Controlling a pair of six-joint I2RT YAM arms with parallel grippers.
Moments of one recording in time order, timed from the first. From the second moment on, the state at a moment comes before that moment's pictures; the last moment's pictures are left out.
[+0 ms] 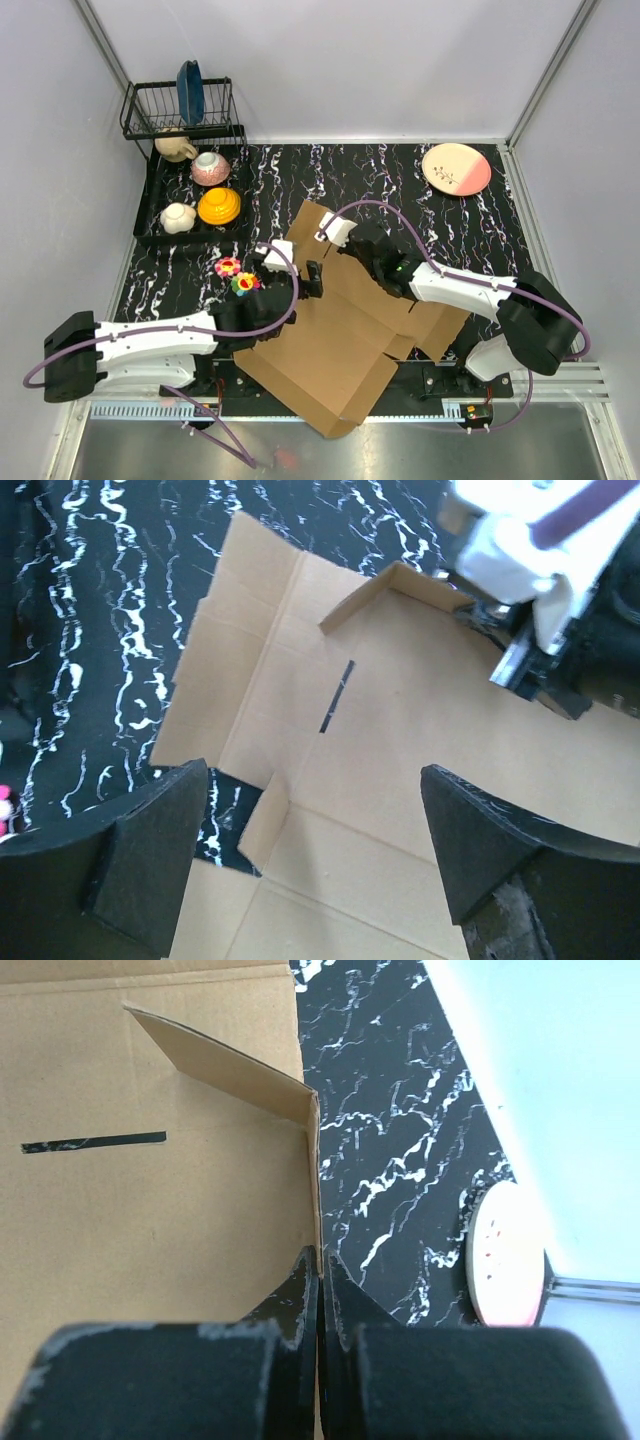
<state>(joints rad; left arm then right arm) -1.22 1.03 0.51 0.21 -0.90 -0.42 0.85 1.46 0.81 0.16 0.43 -0.58</state>
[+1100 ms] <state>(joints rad) -0.64 1.43 0.53 0.63 -0.49 -0.42 0.96 1.40 0.76 0.30 0.51 -1.01</state>
